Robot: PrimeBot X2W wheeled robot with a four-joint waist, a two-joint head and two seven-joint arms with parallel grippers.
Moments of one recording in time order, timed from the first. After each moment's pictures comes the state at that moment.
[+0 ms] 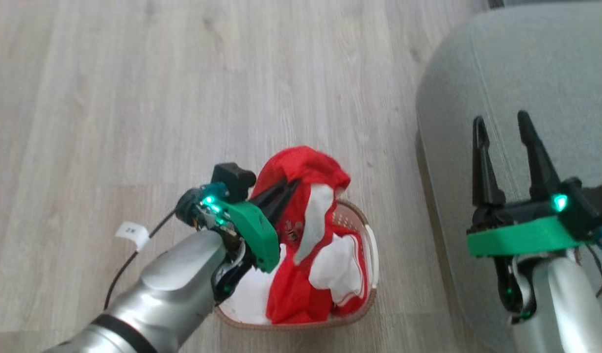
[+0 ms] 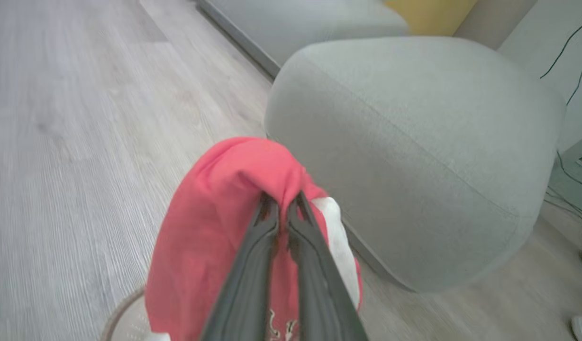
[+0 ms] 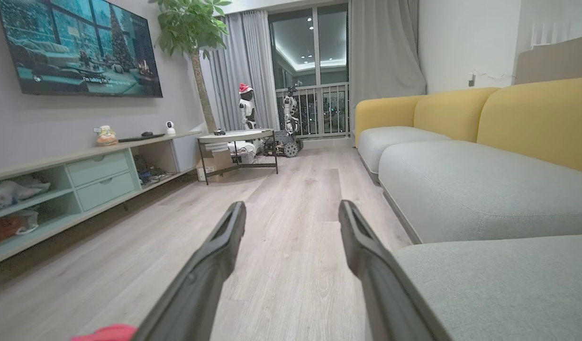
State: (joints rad) left arm -0.71 0.17 -1.11 0.75 -0.88 -0.10 -0.25; right arm -0.18 -0.05 0.00 0.01 0.18 0.13 -0.26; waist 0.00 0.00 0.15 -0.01
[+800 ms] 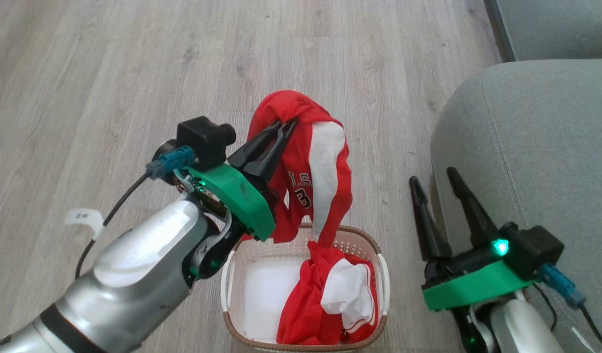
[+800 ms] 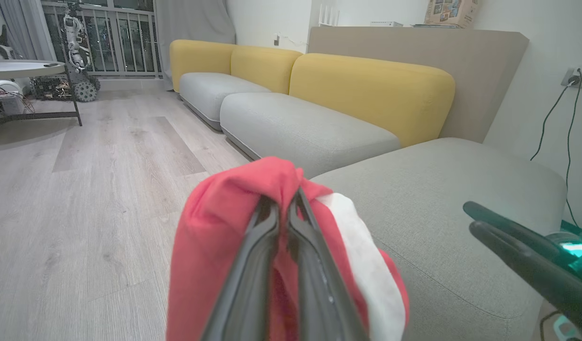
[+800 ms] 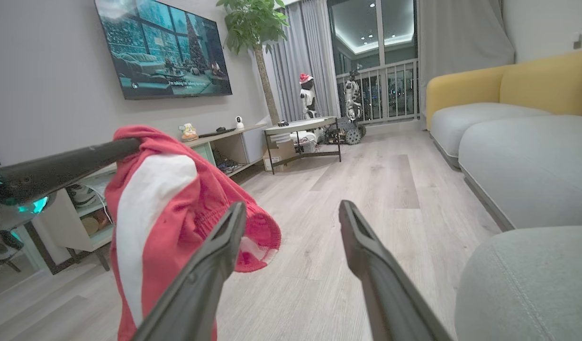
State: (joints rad) left arm -0.71 0.37 -1.00 0.21 -0.87 0.09 -0.17; right arm -0.05 -0.05 0.18 0.01 0.26 0.13 -0.25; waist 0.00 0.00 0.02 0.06
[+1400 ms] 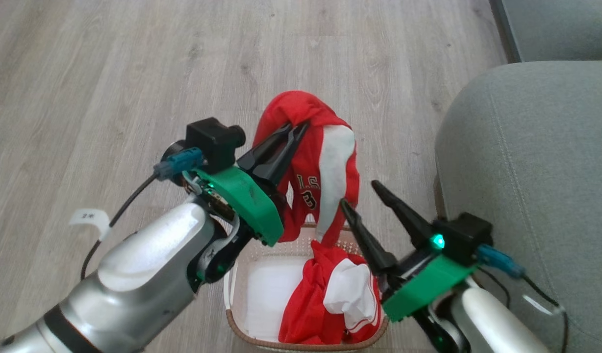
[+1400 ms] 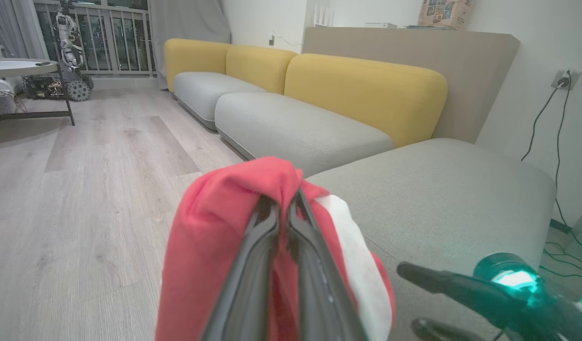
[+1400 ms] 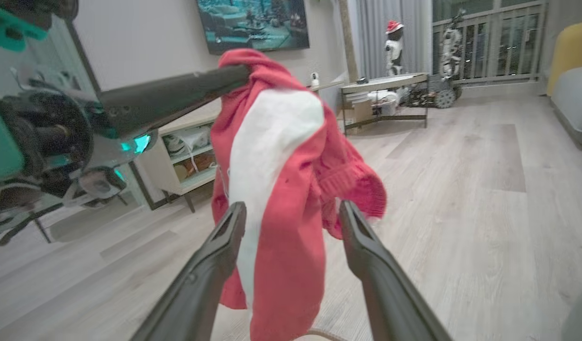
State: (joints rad) left arm -0.71 0.37 -1.00 0.16 -0.87 0.11 -0.14; right arm -0.17 -0.18 0.48 0.07 0.43 0.13 -0.20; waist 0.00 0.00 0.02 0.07
